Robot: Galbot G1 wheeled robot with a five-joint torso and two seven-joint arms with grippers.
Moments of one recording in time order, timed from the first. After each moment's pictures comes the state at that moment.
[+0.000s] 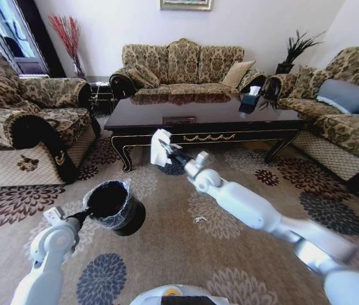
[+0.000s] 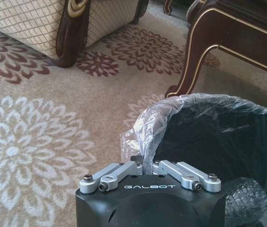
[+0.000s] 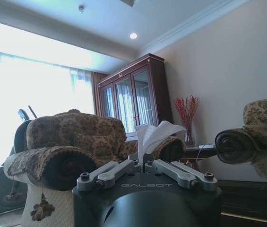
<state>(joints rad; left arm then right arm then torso) 1.31 -1.20 -0.82 -2.04 -1.08 0.74 -0.61 -0.16 1.05 -0.59 1.52 1.09 0.23 -0.03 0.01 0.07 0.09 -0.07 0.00</state>
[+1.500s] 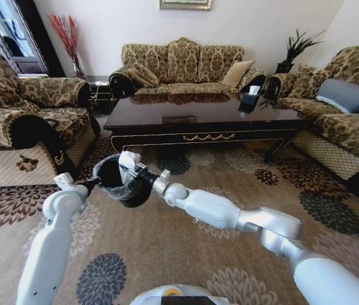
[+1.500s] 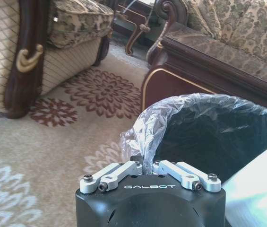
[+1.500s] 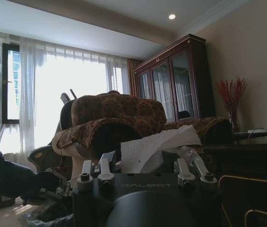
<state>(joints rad) 1.03 -1.09 -0.75 -1.95 -1.15 0.74 -0.57 -0.16 1.25 -0.81 1.35 1.02 0.38 -0.08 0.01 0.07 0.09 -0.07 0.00</state>
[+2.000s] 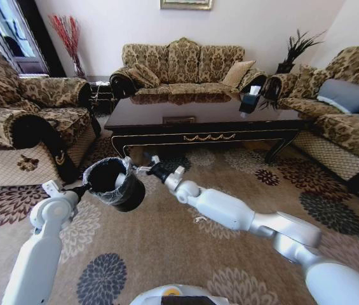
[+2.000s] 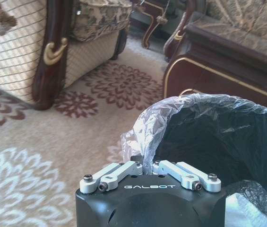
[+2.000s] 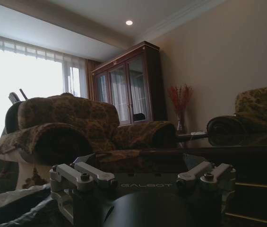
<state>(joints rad) 1.14 -1.09 -0.81 -1.97 -1.12 0.74 -0.57 -0.24 1.10 -0.64 1.40 0.99 0.30 0.01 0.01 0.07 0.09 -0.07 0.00</state>
